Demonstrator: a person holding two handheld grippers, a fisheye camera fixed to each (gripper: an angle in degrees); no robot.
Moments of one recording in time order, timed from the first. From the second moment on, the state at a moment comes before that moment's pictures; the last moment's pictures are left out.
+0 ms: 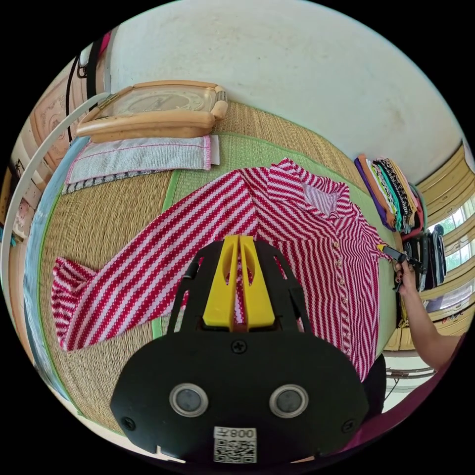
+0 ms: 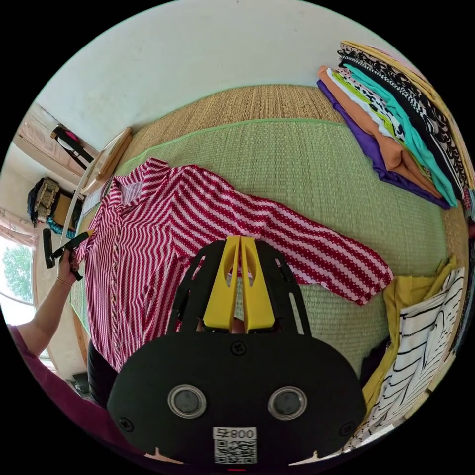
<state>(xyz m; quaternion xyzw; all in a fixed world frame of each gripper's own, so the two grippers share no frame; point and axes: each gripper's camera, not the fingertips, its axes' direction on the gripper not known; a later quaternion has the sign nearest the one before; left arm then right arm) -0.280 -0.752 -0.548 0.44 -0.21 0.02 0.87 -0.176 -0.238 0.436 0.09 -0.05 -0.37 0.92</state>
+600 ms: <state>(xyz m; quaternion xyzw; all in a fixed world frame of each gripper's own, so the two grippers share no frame) -0.231 -0.812 -0.569 0.45 -0.18 0.08 0.87 -0.238 -0.230 0.416 0.12 -0.12 -0.39 0.91</state>
